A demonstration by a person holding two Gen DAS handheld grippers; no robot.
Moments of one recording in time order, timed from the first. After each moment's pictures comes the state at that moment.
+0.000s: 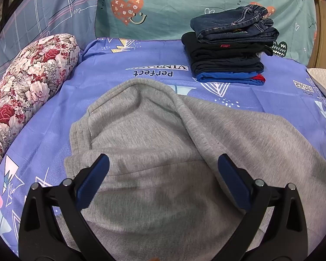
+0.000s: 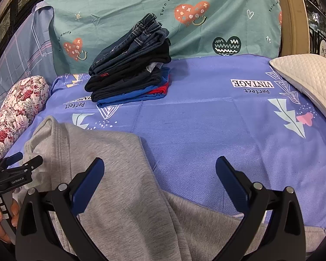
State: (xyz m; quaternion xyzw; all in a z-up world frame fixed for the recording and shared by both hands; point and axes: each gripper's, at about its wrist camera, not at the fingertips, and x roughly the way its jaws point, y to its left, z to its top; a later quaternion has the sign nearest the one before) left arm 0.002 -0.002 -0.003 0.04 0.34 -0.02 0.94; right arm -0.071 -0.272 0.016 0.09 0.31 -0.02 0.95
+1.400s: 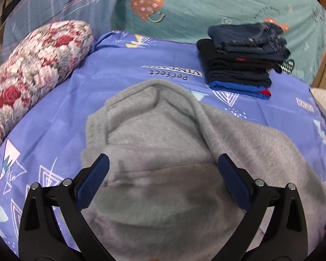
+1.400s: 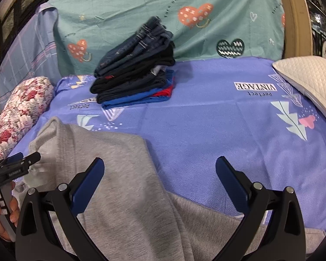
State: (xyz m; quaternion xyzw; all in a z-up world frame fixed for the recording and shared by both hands) left arm -0.005 0.044 0.013 -0.03 0.35 -0.01 0.93; right arm -0.080 -0.265 0.035 0.08 0.29 0.01 0.95
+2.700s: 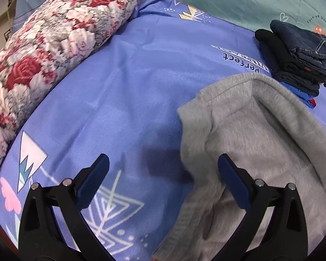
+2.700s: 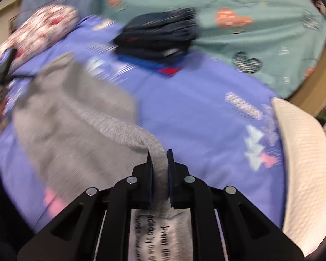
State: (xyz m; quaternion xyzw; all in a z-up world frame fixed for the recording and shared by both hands) left arm 0.061 0.156 -0.009 -0.05 0.45 0.06 0.89; right arm -0.073 -0.321 0.097 -0.11 0.40 -0.02 0.91
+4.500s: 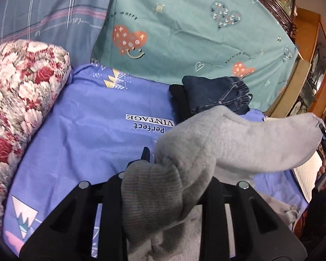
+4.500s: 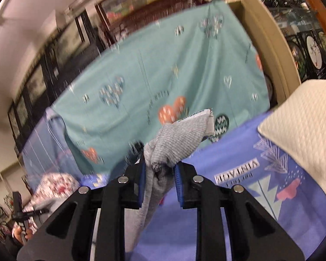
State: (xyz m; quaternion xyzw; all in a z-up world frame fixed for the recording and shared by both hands) left arm 0.032 0.119 0.160 -0.07 0.33 -0.17 0.93; right arm -0.125 -0.458 0.207 0.24 0.05 0.01 0.97
